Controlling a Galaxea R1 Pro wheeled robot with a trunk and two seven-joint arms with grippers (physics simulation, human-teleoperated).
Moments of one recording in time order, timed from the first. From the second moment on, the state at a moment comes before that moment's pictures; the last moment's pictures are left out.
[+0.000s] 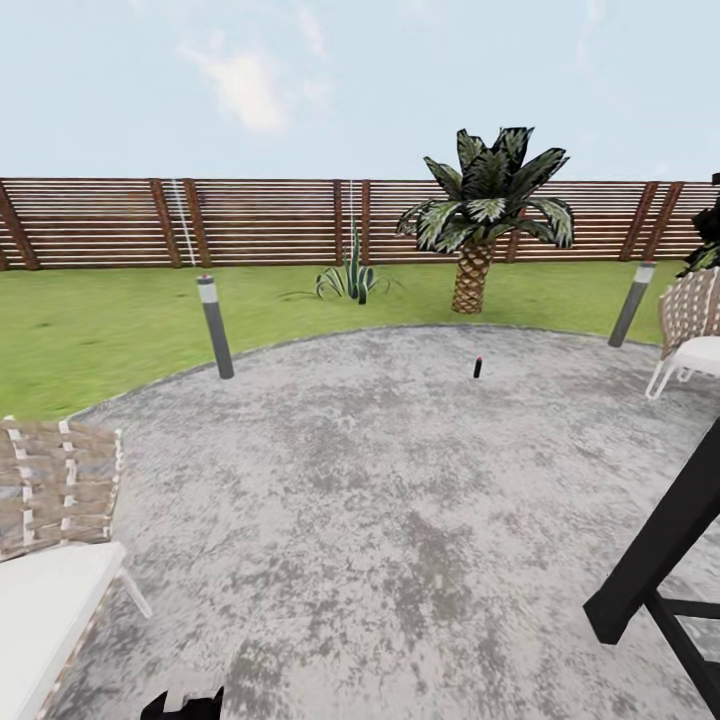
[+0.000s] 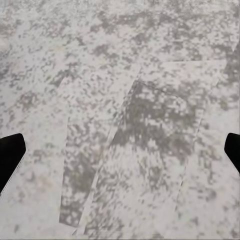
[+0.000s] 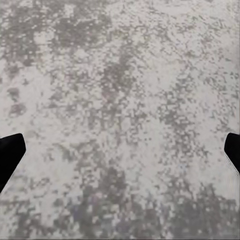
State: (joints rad) left arm -0.33 0.08 0.05 -0.27 0.00 -0.25 0.04; right arm -0.12 -0.08 -0.10 -0.52 0.02 -0.23 0.00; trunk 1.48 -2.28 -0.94
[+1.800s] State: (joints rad) left arm -0.33 0.08 0.05 -0.27 0.00 -0.25 0.04; right arm -0.12 -0.08 -0.10 -0.52 0.02 -0.23 0.01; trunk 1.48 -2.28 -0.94
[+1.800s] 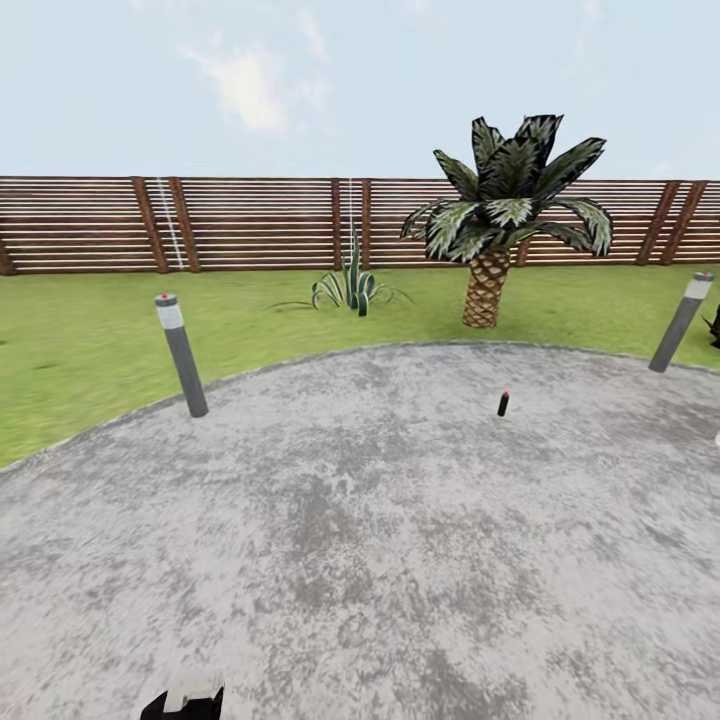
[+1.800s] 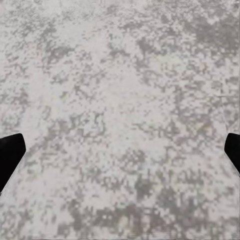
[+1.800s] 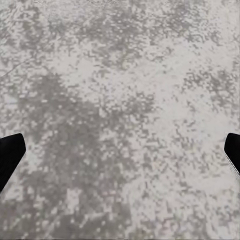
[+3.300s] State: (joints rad) left arm -0.32 0.07 0.05 -0.27 0.00 -0.25 0.04; right arm -0.12 -0.08 -0.10 -0.52 0.02 -0.23 0.00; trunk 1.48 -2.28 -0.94
